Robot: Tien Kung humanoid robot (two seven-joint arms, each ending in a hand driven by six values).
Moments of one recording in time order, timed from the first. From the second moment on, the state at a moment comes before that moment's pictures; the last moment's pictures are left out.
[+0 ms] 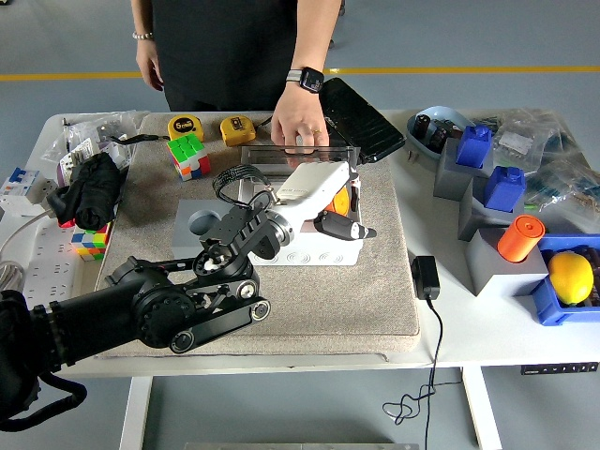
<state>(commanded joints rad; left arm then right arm) -0.88 0.03 -0.28 -1.06 1.61 0.42 0.31 0.06 -0.22 0.36 0.40 -0.62 -0.14 -0.03</state>
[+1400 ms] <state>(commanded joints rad) -0.77 0.12 -0.47 -1.24 1.56 0.44 0.21 0.05 -0.22 0.39 0.41 -0.64 -0.15 -0.02</state>
